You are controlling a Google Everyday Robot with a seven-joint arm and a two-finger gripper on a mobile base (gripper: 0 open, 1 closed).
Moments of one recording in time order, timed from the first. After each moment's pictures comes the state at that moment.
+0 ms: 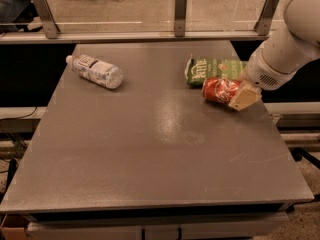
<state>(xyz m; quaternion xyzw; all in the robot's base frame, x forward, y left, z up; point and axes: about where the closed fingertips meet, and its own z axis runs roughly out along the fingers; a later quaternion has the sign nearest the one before) 0.558 -0.213 0.867 -0.56 0.80 -0.04 0.21</state>
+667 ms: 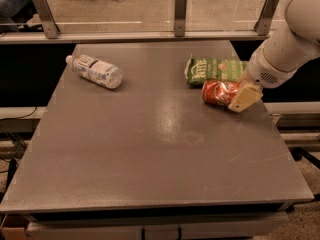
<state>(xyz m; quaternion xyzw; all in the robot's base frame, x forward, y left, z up) 0.567 -0.218 0.865 -0.54 0.81 -0.04 0.21</state>
